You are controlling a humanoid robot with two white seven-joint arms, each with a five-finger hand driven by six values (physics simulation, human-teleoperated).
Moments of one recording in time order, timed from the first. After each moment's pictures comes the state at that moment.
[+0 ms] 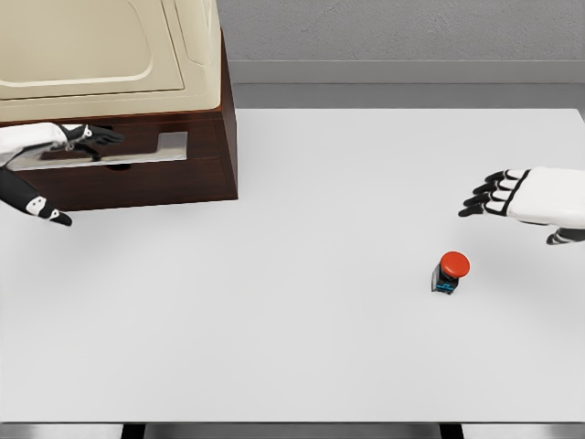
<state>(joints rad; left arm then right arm) -0.74 1.25 -0.79 -1.64 0.52 -0.17 -0.61 -0.44 -1.19 0.45 -1.73 0.31 -0.61 0.61</state>
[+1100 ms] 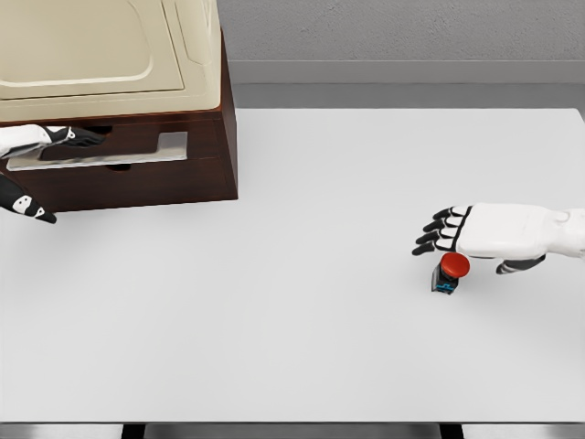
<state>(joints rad) -0.74 1.24 -0.81 -1.56 0.46 -0.18 -0.61 -0.50 -1.10 0.62 -1.76 0.34 -0.61 0.61</state>
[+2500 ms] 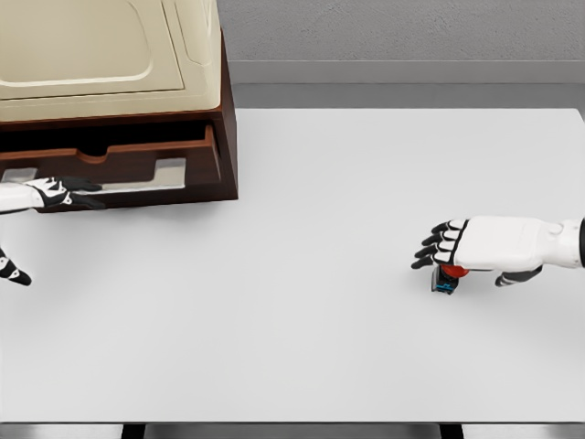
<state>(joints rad) -0.74 1.45 -0.95 -1.73 0.44 -0.38 -0.61 -0.49 -1.11 0.66 -1.76 0.35 -0.61 0.61</state>
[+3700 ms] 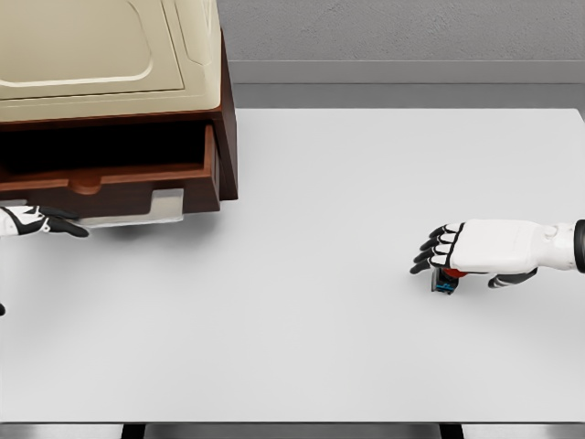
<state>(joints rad) -0.73 1.56 -1.01 -1.76 0.51 -0.58 -0.61 -0.50 -1.10 0.67 -1.75 0.35 -0.61 0.61</state>
